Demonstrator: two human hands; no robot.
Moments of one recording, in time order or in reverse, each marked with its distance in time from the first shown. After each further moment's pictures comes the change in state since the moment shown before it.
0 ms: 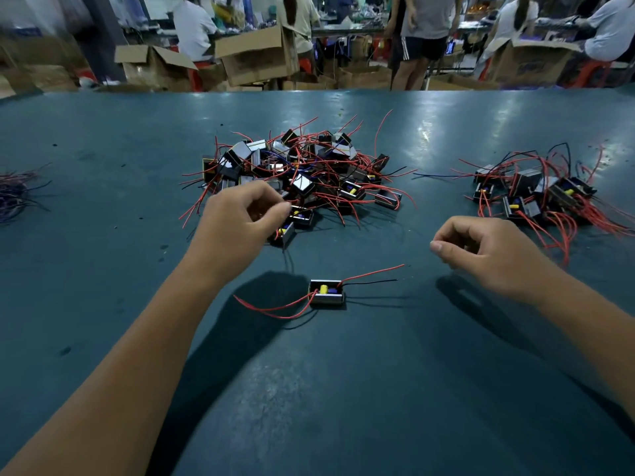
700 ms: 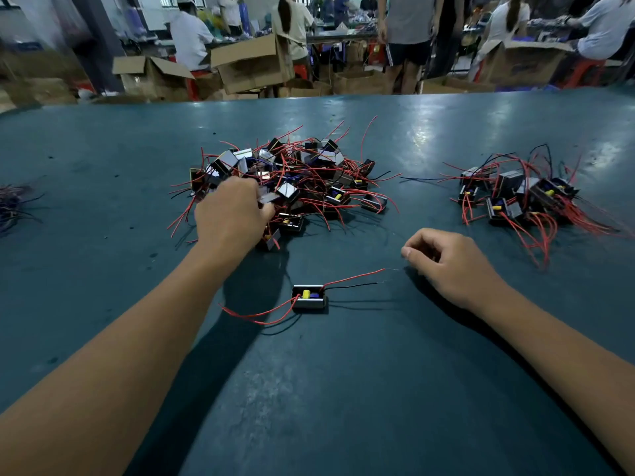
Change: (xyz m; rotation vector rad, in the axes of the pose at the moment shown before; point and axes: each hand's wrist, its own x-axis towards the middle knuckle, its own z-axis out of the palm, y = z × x) left_hand 0.050 -0.009 0.032 0.756 0.044 -0.184; right_hand 0.003 0.011 0.031 0.003 0.106 0.098
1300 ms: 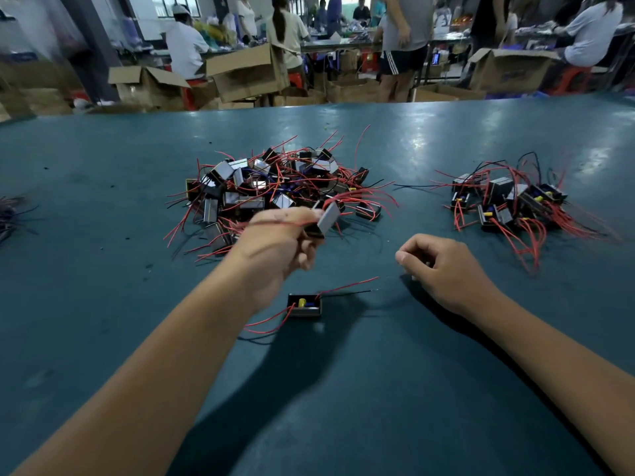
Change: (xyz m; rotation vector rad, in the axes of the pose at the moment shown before) left_hand -0.054 0.062 -0.044 -1.447 -0.527 -0.413; right_hand -0.001 -0.009 -0.002 0.055 0.020 0.012
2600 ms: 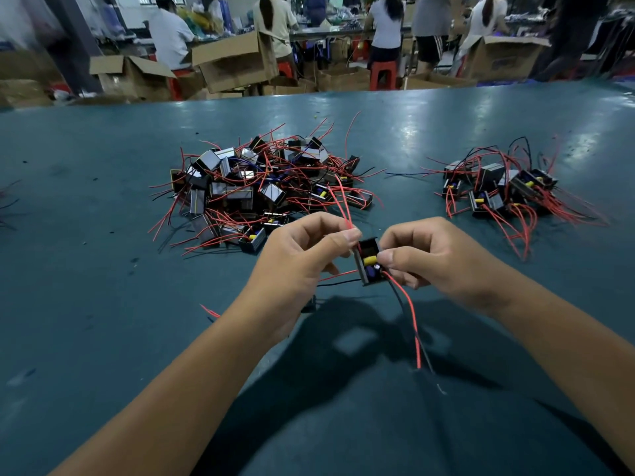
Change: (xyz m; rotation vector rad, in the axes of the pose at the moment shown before) left_hand -0.029 -0.031 0.021 0.036 -0.226 0.288; right_hand -0.017 -0.068 -0.028 0.543 -0.401 0.026
